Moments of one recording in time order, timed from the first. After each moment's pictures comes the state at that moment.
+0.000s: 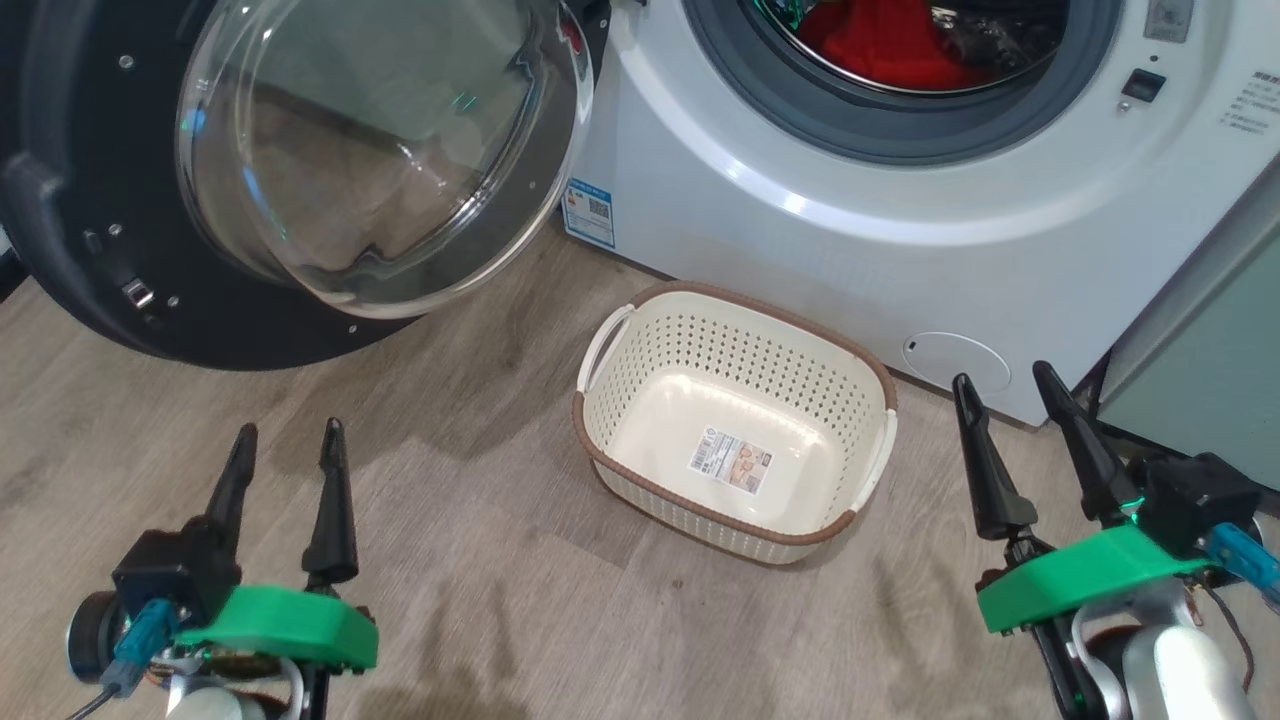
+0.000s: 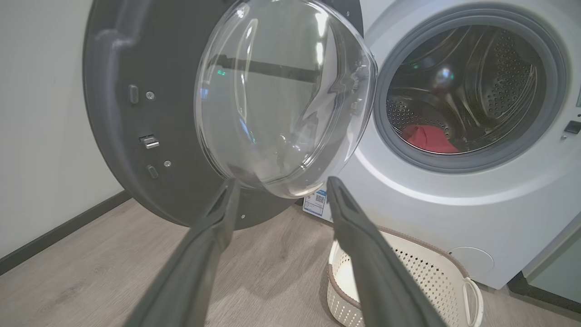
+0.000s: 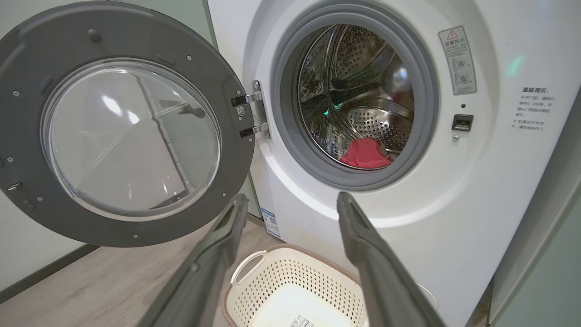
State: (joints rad) left arm 0.03 0.28 -0.23 -0.03 -0.42 0.21 -0.25; right arm 0.01 -0.05 -0.01 -0.04 0.22 0.13 -0.08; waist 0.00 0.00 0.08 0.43
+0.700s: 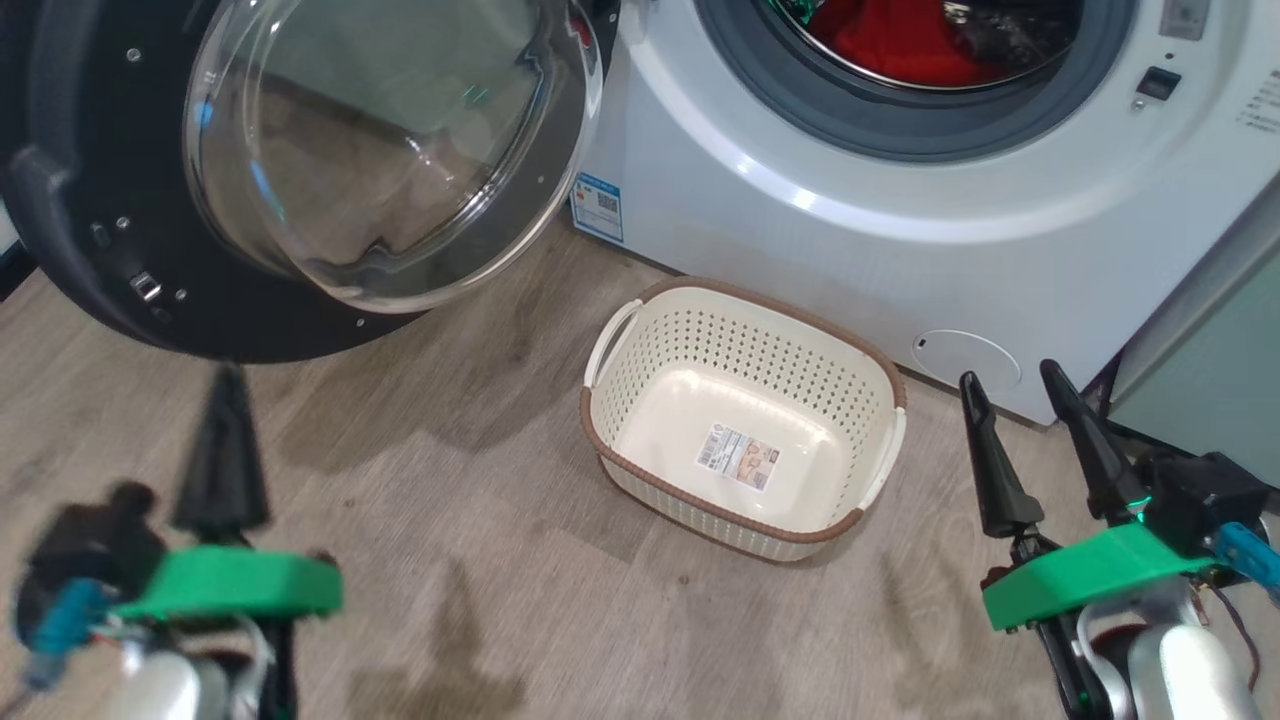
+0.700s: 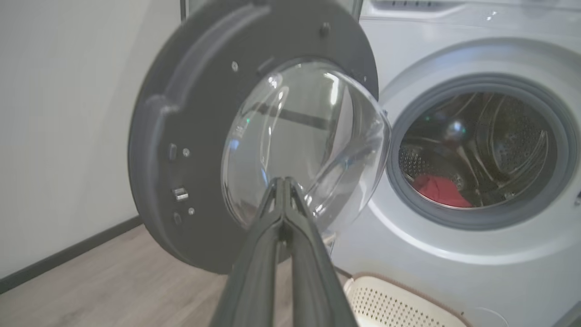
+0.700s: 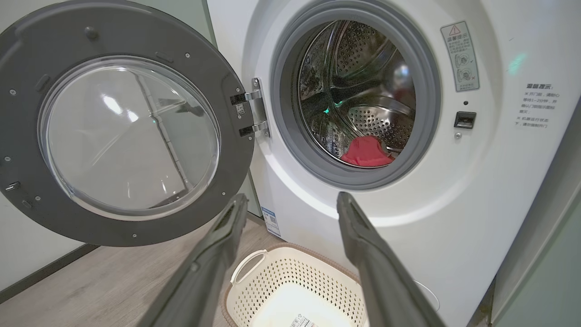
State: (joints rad) left arm 0.01 0.25 -0.15 -0.11 -0.42 0.23 -0.25; right arm 0.01 -0.05 -0.02 -0.04 0.22 0.13 -0.08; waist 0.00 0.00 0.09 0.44
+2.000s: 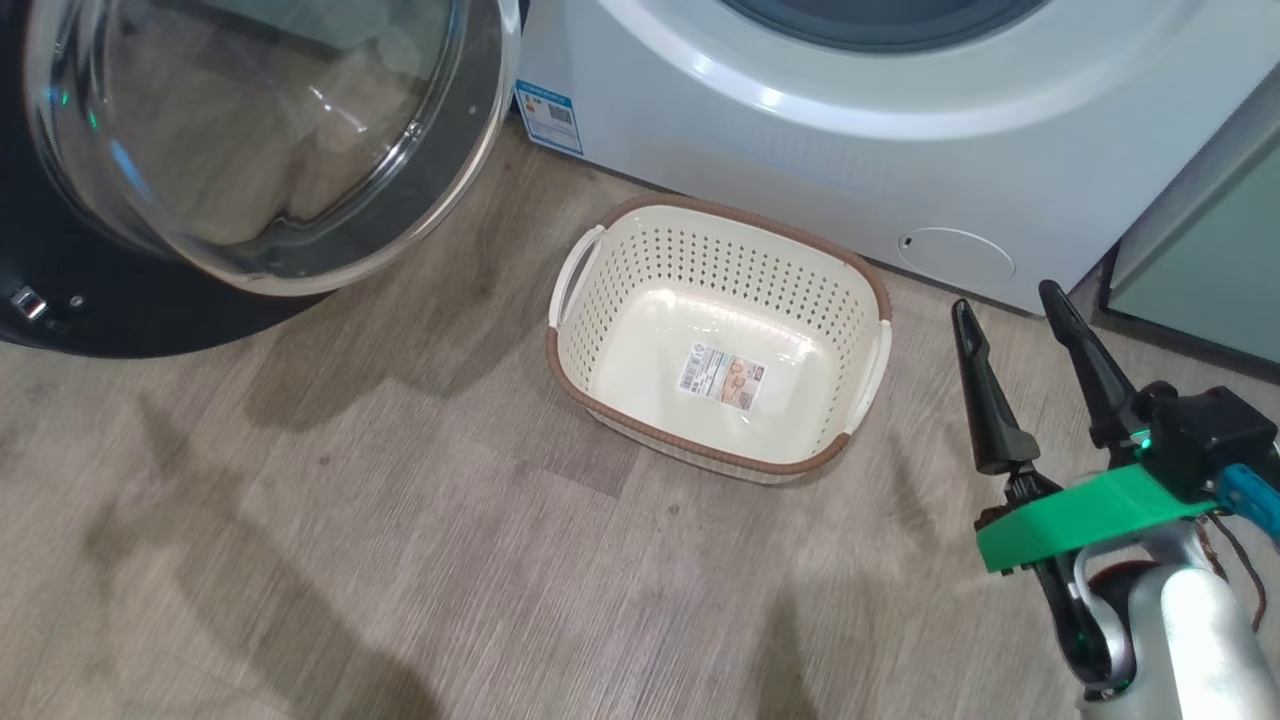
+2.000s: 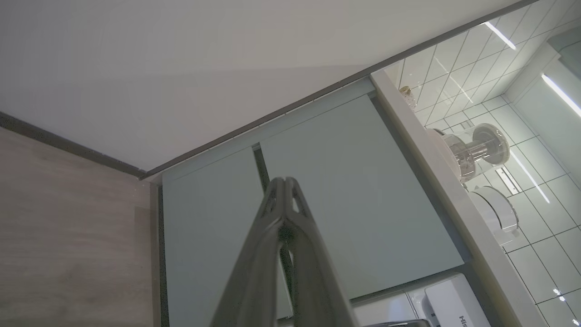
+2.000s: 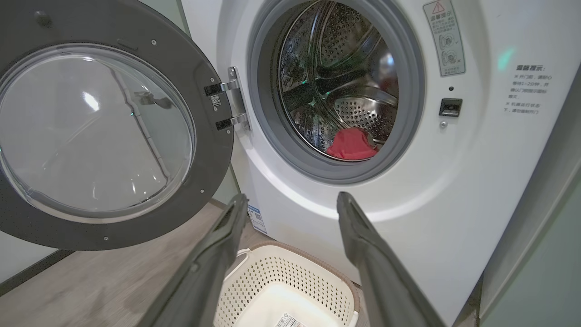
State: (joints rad) left arm -0.84 0.57 0.54 0.85 -1.34 -0.09 0.12; right arm -0.08 -0.05 0.00 -0.10 0.17 0.13 -0.05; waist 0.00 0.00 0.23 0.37
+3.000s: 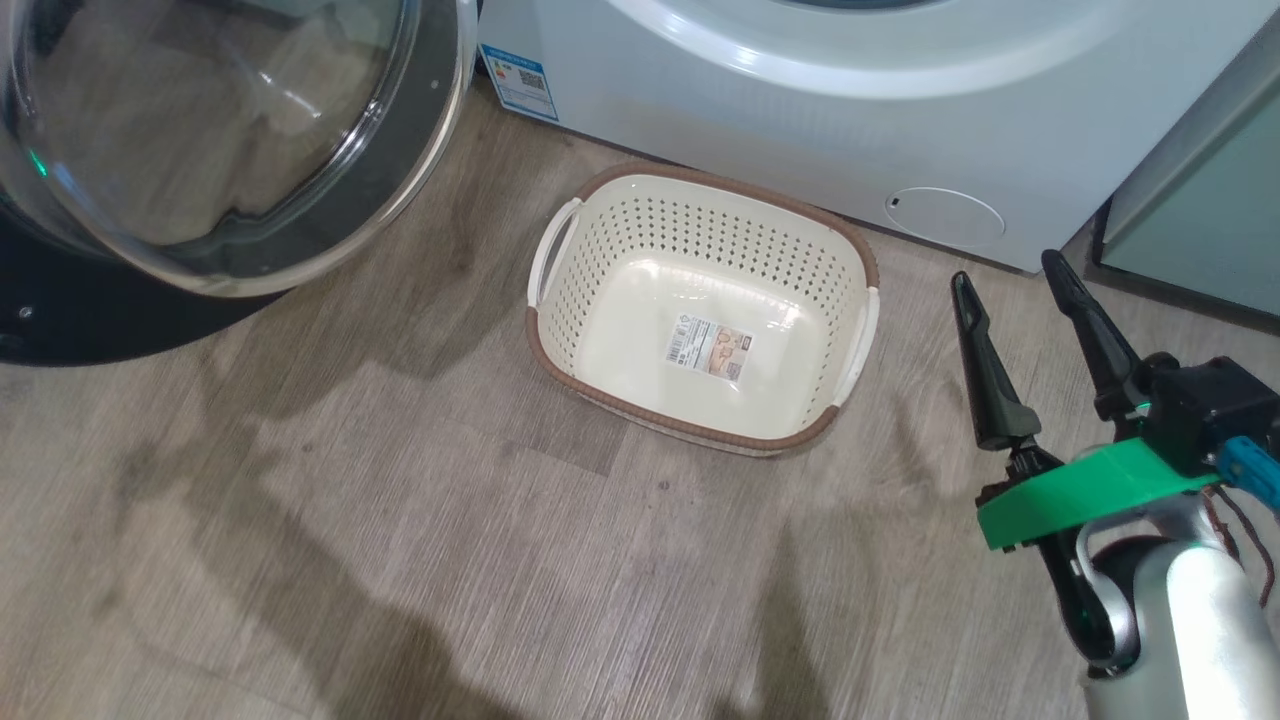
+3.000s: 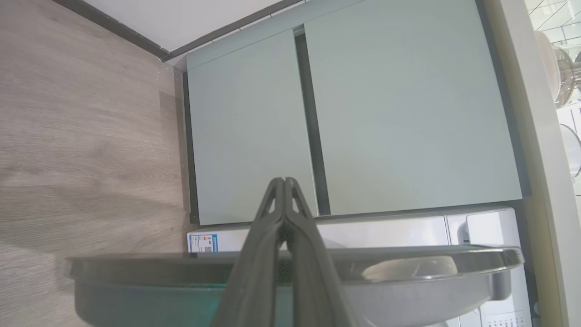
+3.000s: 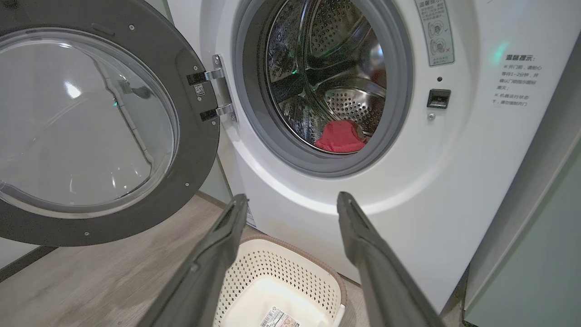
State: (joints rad) left arm -0.86 0.55 0.50 1.05 -1.41 -0.12 0.39; right arm -0.11 -0.05 0.00 -0.13 0.14 0.13 -0.01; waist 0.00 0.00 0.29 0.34
